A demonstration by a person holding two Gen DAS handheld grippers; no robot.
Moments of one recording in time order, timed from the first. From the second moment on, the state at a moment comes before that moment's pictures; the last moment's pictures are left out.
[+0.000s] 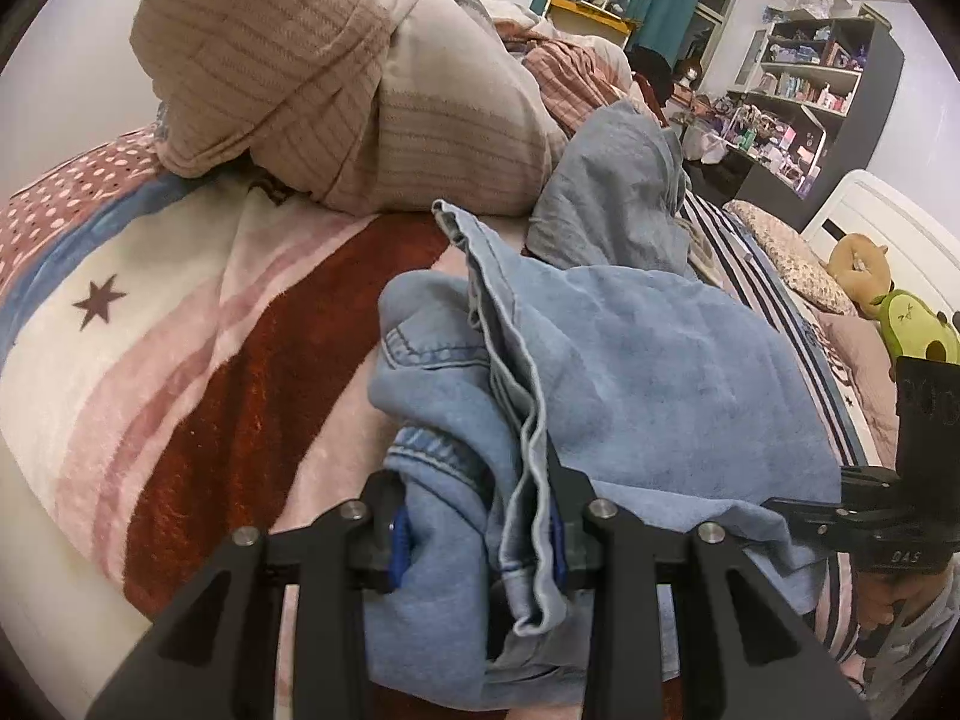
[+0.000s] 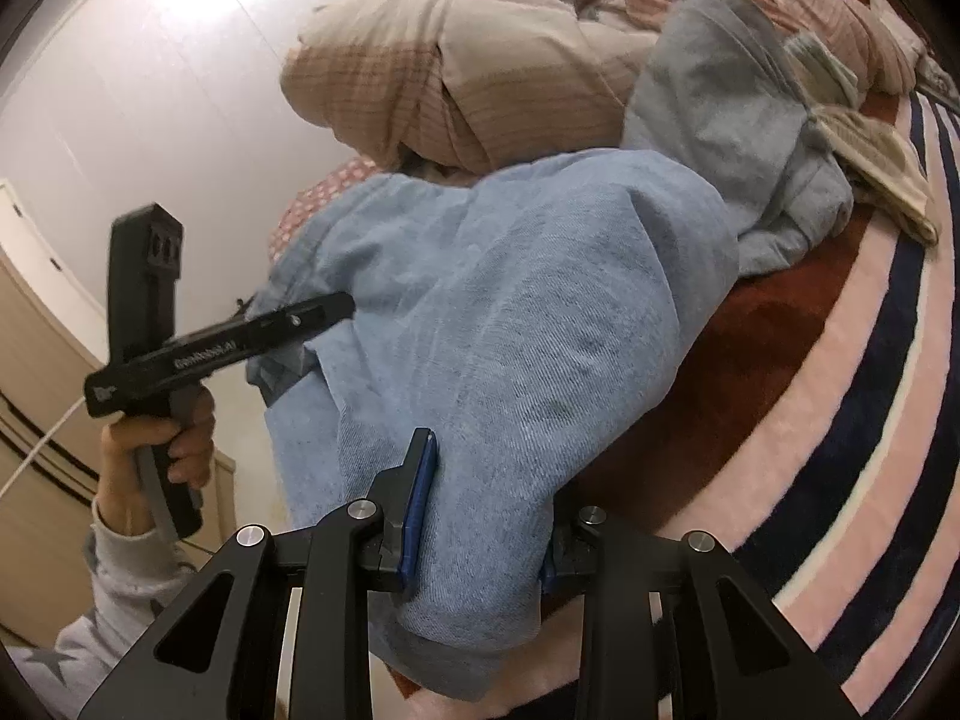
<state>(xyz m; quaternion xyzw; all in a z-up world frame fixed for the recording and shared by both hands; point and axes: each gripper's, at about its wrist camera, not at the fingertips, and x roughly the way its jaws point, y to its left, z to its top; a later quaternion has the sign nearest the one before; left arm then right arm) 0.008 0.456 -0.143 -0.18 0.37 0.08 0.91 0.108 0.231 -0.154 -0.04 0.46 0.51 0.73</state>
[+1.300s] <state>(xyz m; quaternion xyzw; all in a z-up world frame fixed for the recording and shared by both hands) -0.035 0.378 -0.076 -0.09 0.32 0.17 0.93 0.090 0.174 -0.141 -0.06 0.45 0.50 0.74</state>
